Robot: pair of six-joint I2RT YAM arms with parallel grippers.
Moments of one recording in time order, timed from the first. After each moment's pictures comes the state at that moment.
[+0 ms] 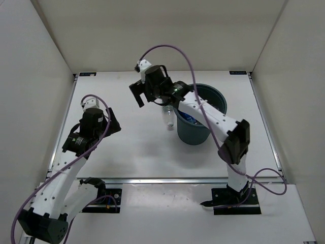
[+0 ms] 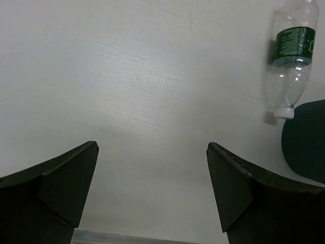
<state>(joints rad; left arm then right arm) -0.31 0.88 0.90 -0.70 -0.27 -0.54 0.83 1.92 2.04 -0.62 0.14 0.04</state>
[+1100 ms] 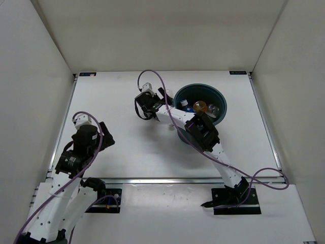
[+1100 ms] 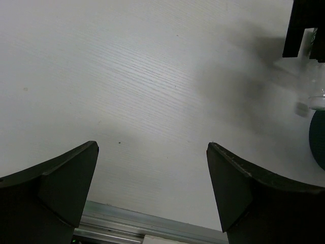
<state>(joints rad) -0.30 0.60 0.77 -0.86 -0.34 -0.58 0.82 2.45 1.99 -0.35 0.90 -0.10</state>
